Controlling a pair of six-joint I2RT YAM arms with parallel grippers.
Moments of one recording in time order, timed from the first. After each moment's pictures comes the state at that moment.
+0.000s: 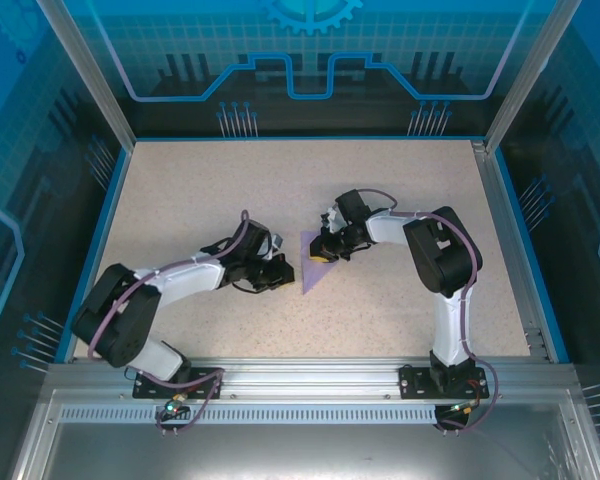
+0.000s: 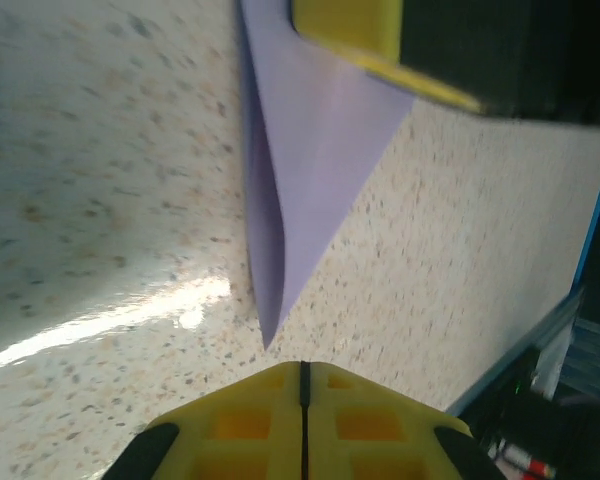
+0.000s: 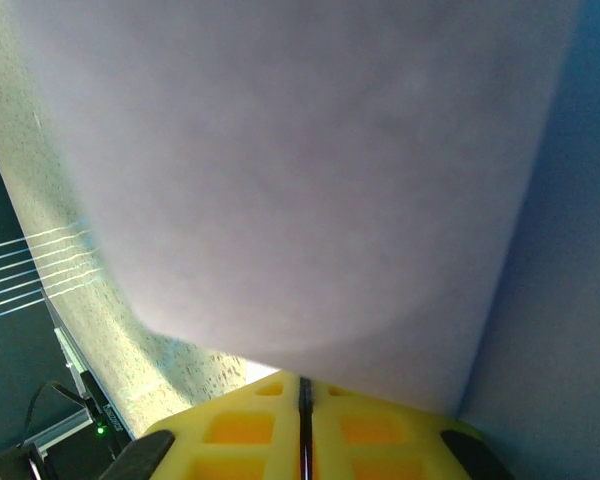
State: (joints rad) left arm -0.52 1.49 0.72 -0.18 0.49 -0.86; right arm 0.45 2.07 1.20 -0.29 -0.69 0.62
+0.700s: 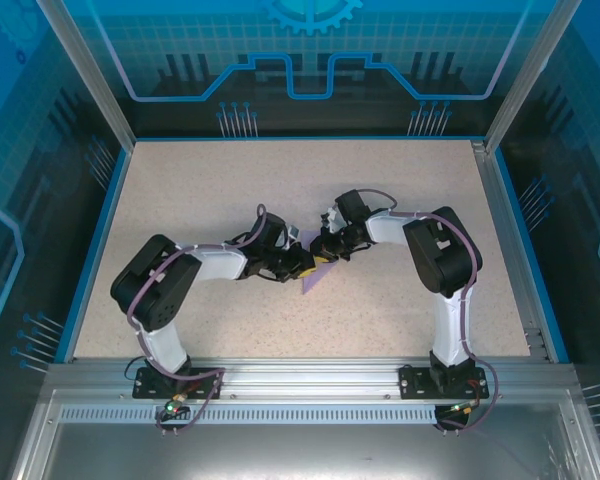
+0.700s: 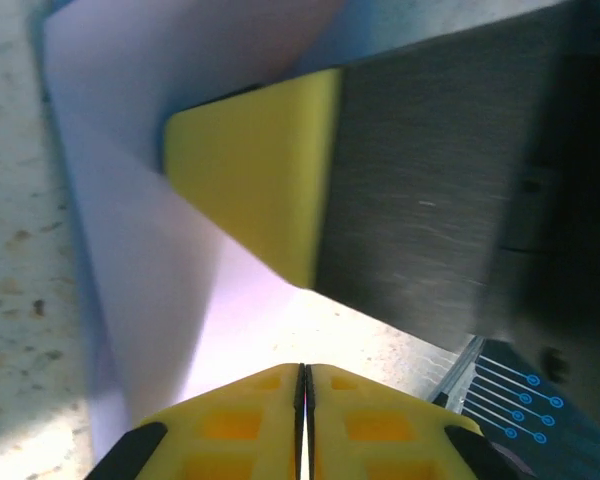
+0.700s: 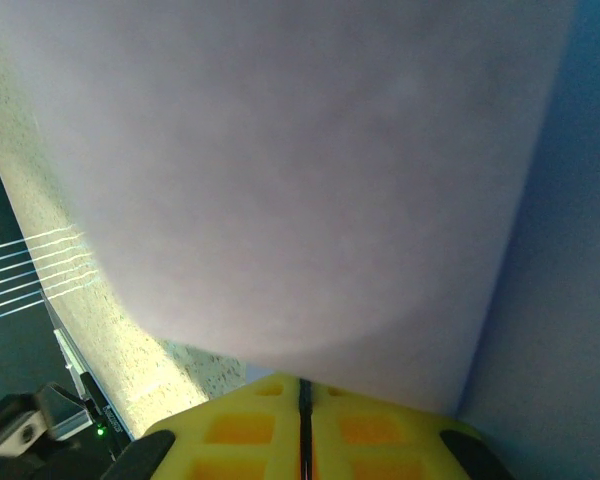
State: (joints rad) left arm -0.54 1.80 0.83 0.14 0.59 -1.06; right arm 0.45 2.07 1.20 -0.29 -0.69 0.62
